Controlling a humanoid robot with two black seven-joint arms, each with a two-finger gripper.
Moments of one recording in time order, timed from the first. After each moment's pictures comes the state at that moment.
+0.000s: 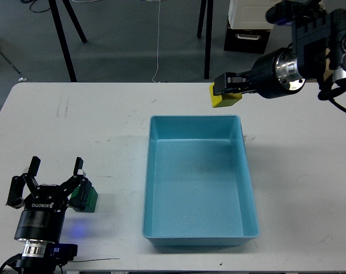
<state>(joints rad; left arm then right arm) 0.42 -0.04 -1.37 -1.66 -0.22 -0.49 0.00 1.56 -0.48 -0.06 1.45 -0.73 0.49 -0.49</state>
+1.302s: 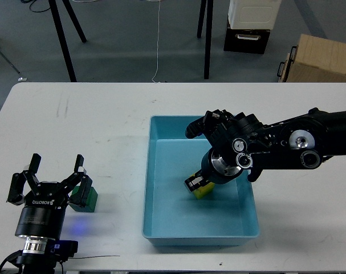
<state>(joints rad) 0.40 -0.04 -1.37 -1.65 -0.22 -0.49 0.00 1.45 -0.18 -0.35 1.35 -0.82 0.49 -0.49</state>
